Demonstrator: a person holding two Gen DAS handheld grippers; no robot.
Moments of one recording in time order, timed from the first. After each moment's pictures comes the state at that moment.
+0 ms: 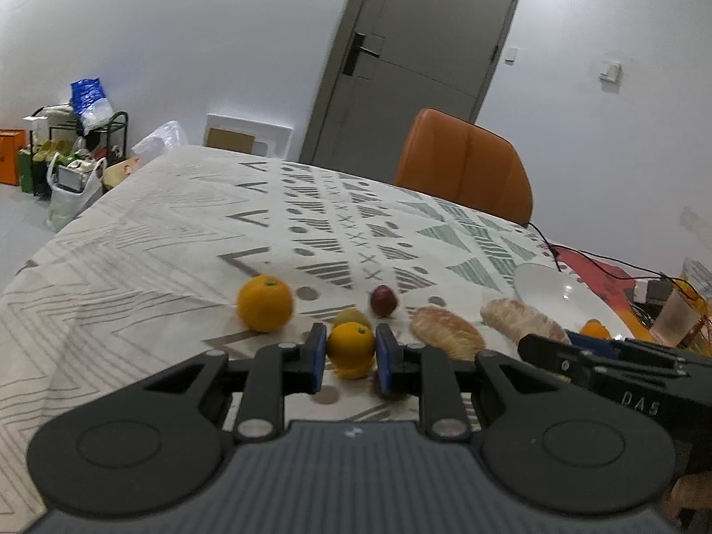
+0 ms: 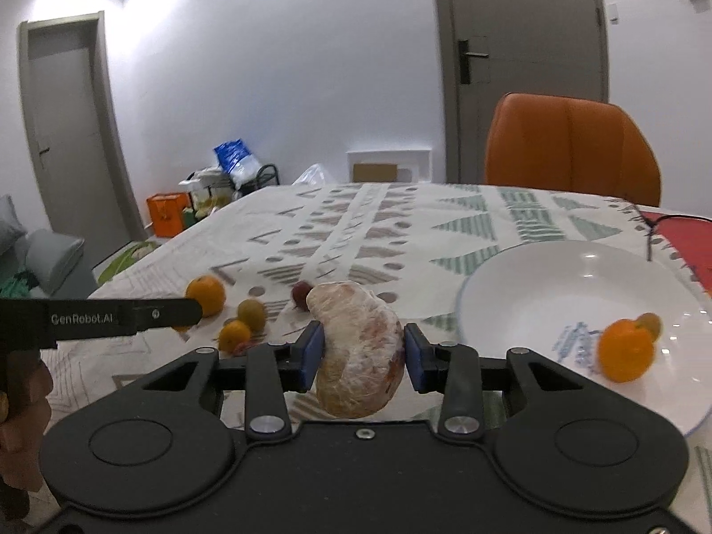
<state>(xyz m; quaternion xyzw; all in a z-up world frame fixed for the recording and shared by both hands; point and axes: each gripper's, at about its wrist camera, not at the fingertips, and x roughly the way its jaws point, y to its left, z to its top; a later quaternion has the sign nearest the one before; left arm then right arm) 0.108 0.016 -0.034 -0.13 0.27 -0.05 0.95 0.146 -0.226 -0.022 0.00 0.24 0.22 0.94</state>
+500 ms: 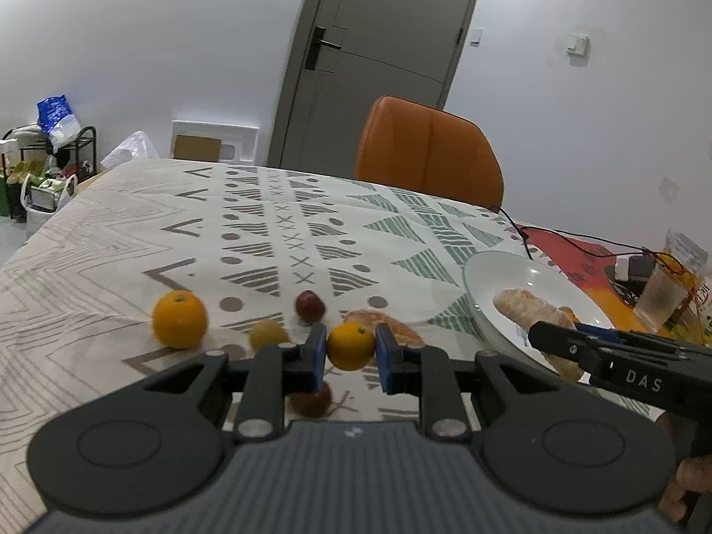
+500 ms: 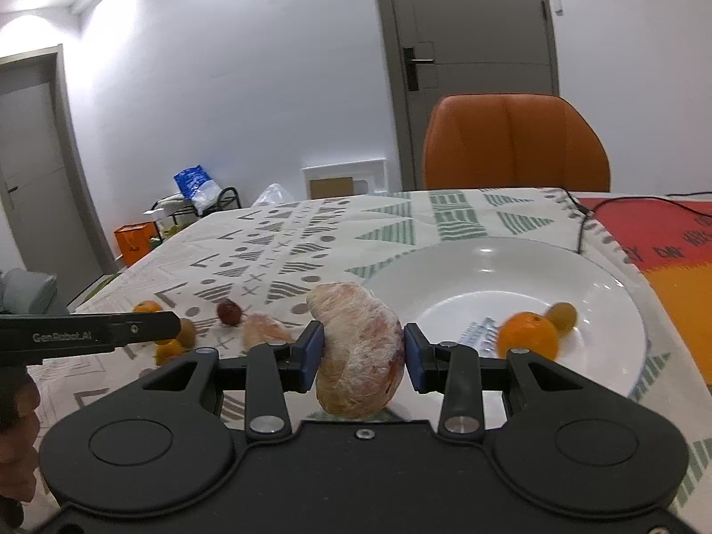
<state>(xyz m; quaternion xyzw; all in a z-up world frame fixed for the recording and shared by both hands) 0.125 -0.031 -0.027 -0.10 0.27 -0.08 0.95 0.156 -0.283 -0.025 0.04 0.24 0.17 0.95</state>
